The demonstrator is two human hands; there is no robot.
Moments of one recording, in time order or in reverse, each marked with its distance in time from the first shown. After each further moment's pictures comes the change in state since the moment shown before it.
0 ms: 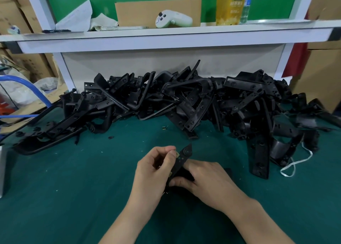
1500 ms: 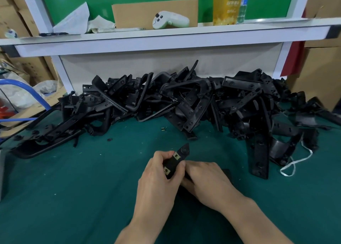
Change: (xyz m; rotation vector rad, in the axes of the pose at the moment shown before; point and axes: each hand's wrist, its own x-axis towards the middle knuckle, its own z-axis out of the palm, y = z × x) left_hand -0.010 -0.020 0.008 0.578 0.077 0.148; right_hand 0.001 0.006 0.006 -0.060 0.027 -0.050
